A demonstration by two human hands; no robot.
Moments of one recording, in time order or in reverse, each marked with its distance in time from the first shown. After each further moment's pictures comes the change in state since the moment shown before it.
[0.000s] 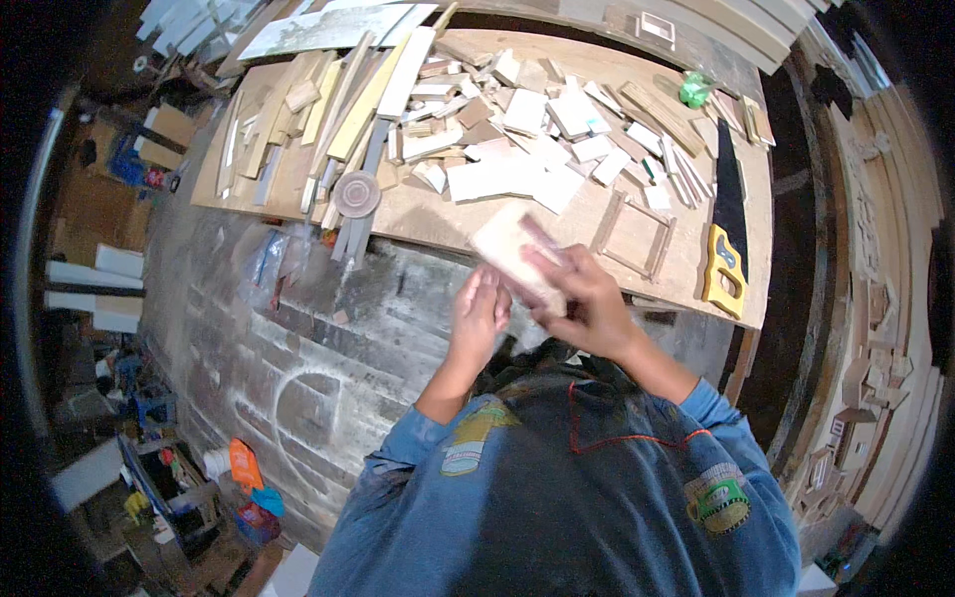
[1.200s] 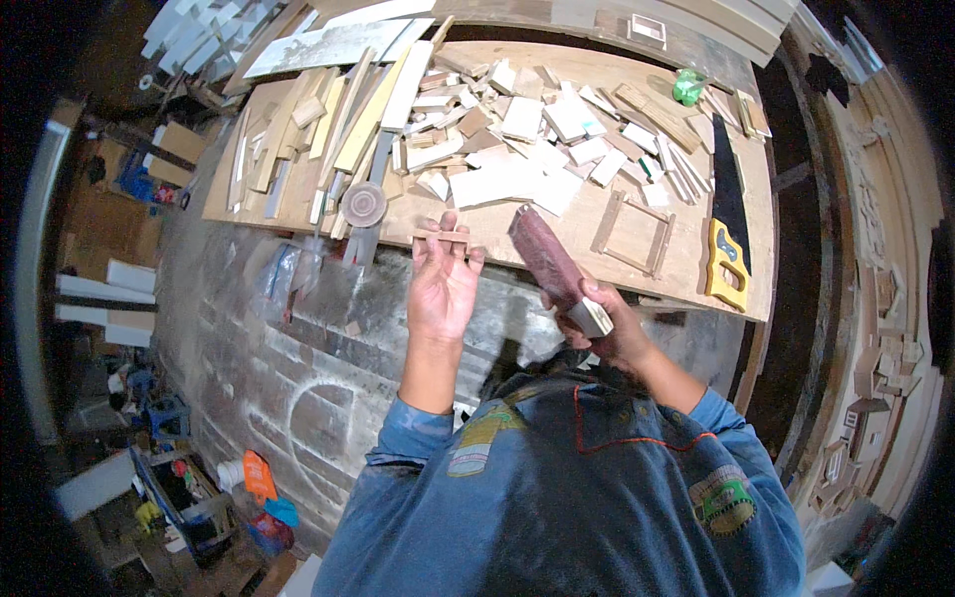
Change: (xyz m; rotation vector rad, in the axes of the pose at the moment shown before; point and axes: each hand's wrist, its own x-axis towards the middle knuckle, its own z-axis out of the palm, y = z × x) left_hand 0.028 0.050 -0.010 -0.527 -0.307 0.234; right_hand -0.027 -0.001 0.005 1.301 -0.079 0.615
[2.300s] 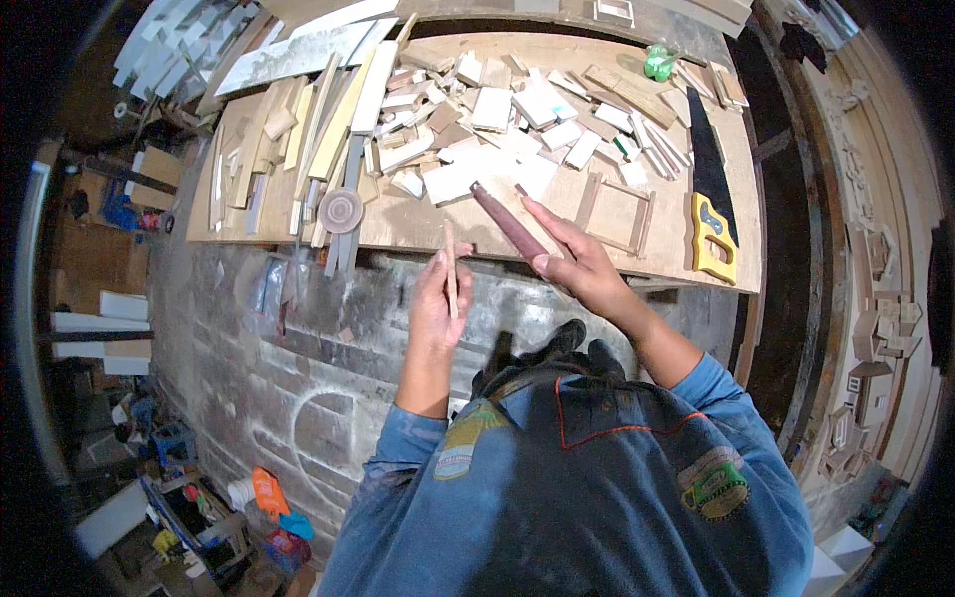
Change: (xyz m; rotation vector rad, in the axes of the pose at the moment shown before) left_hand -0.019 -0.011 -0.020 0.400 0.219 -0.311; right_hand 0.028 -0.022 -0.011 -0.842 0.081 -0.566
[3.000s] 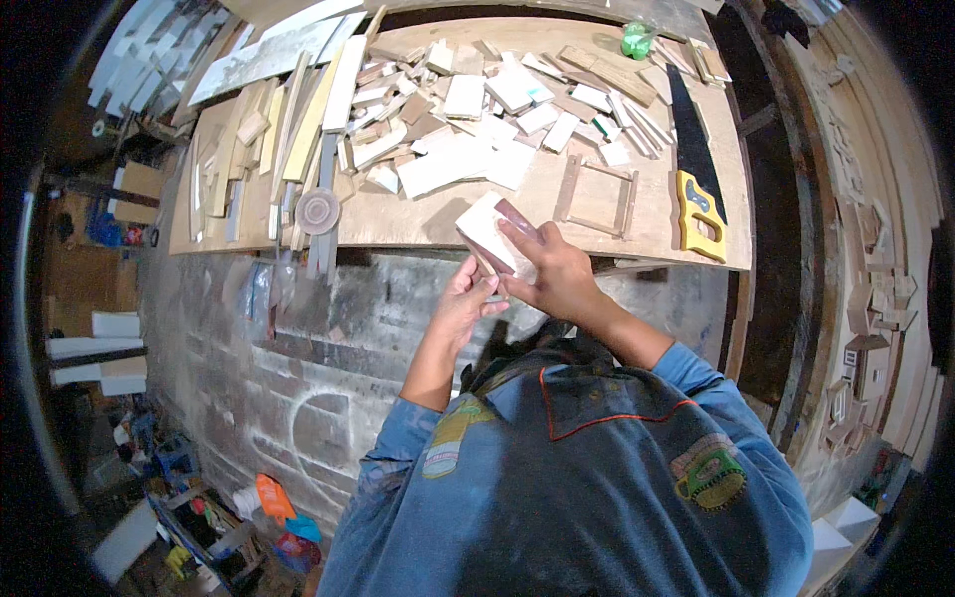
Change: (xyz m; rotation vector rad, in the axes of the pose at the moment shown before) left_hand 0.010 -0.055 -0.004 0.385 -0.126 -0.229; right_hand -0.026 0.033 0.022 -0.805 0.067 0.083
